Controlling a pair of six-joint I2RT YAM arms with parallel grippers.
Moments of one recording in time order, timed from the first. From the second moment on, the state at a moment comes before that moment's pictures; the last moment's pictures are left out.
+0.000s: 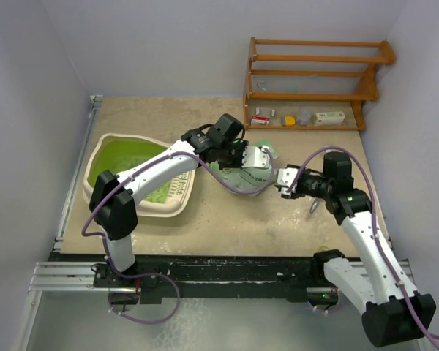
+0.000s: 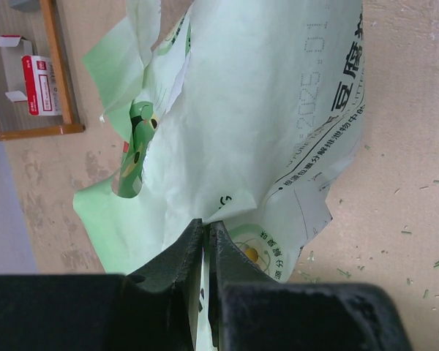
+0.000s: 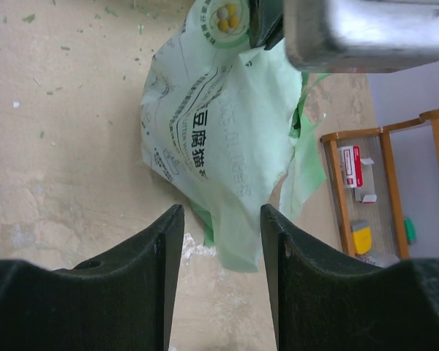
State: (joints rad) left arm -0.81 1.83 1.66 -0.71 0.20 0.90; right arm 0.17 0.88 0.80 -0.54 -0.77 -1.09
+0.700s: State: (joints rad) left arm -0.79 1.84 1.67 -0.73 0.23 0.87; right arm 0.39 0.97 0.73 -0.43 -0.53 -1.47
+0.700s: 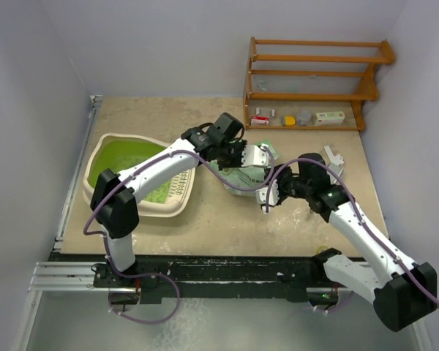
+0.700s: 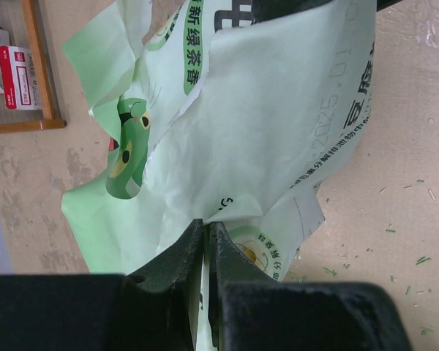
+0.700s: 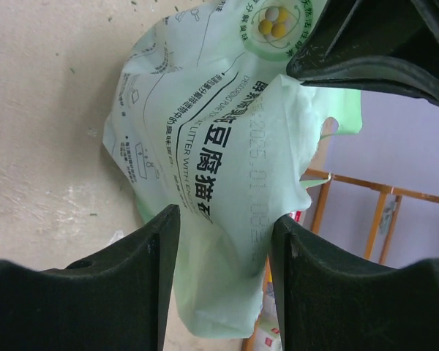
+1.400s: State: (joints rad) left arm -0.71 1.82 1.67 -0.72 0.29 0.82; right arm 0.37 1.16 0.86 -0.41 -0.44 -1.14
